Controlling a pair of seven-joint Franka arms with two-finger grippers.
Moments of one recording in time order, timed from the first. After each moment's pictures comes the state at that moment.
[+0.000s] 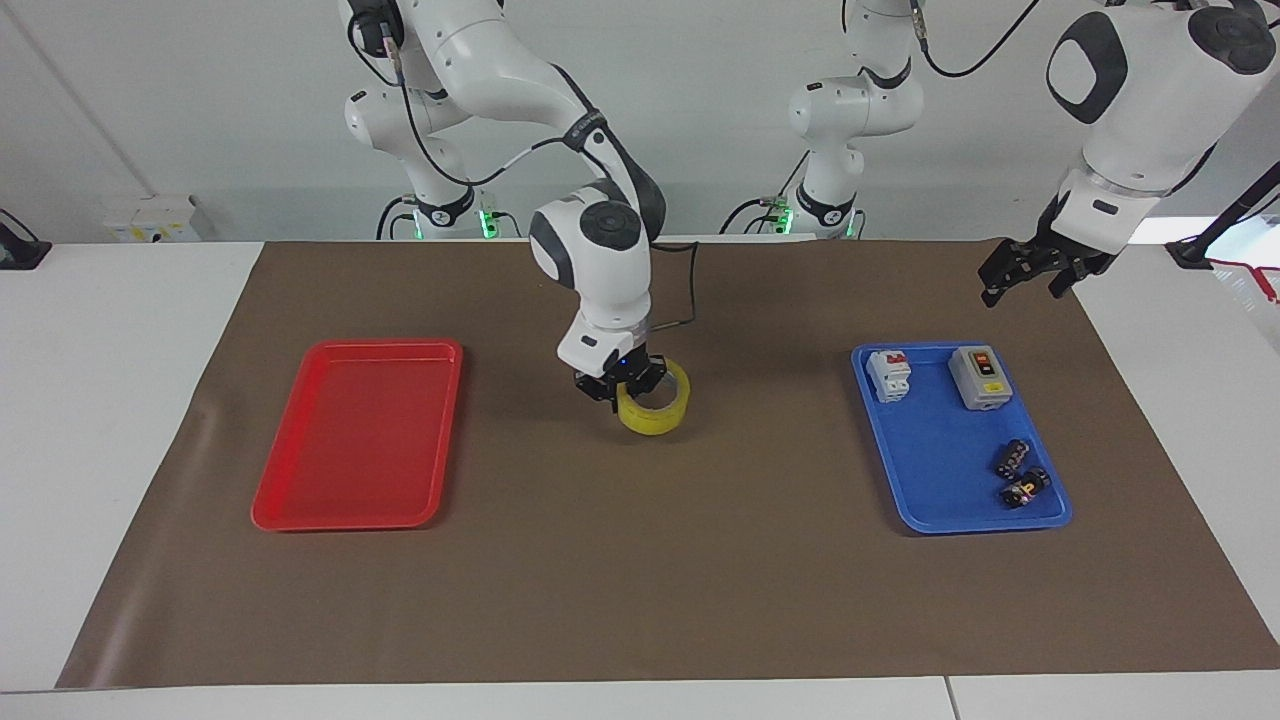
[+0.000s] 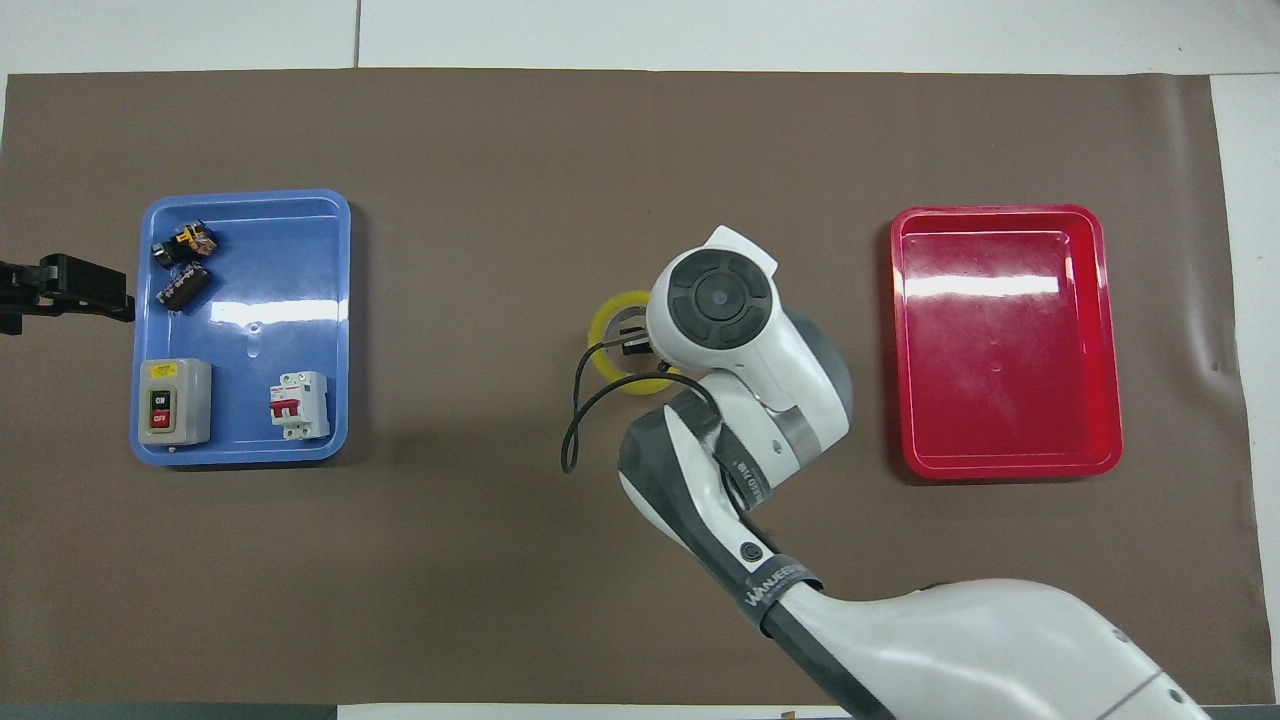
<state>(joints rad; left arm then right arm) 0.03 -0.02 -0.03 -1.70 0.03 1.65 -0.04 0.51 0.32 0.00 -1.75 -0.03 2.16 0.44</state>
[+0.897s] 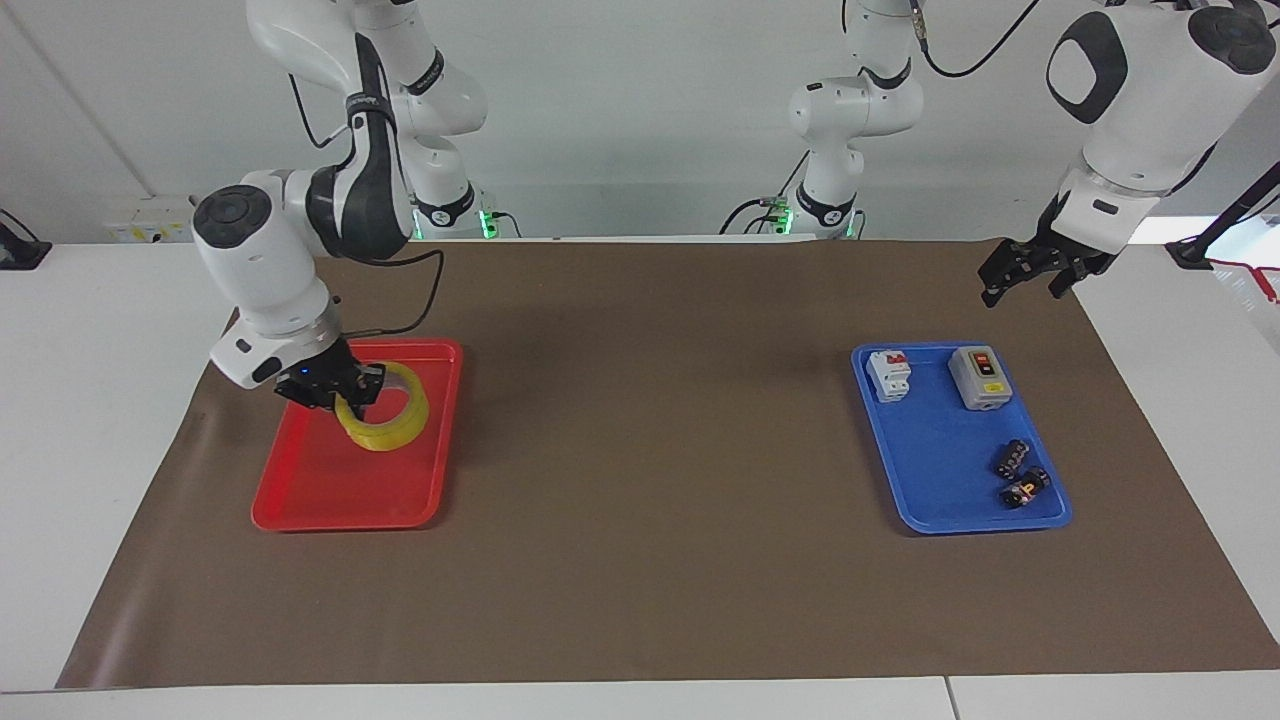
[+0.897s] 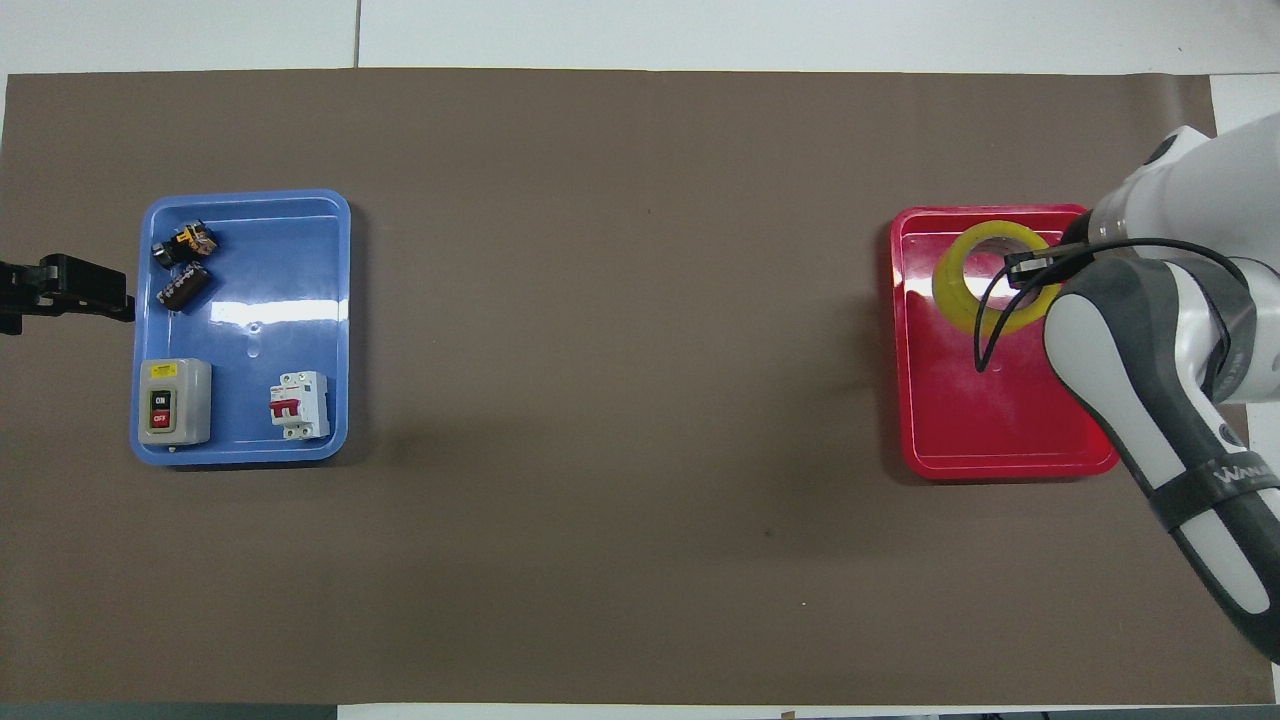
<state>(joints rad) 0.03 -0.02 -0.03 -1.70 0.03 1.65 -0.04 -0.06 0.14 -0.01 -1.97 -0.04 2.18 -0.16</state>
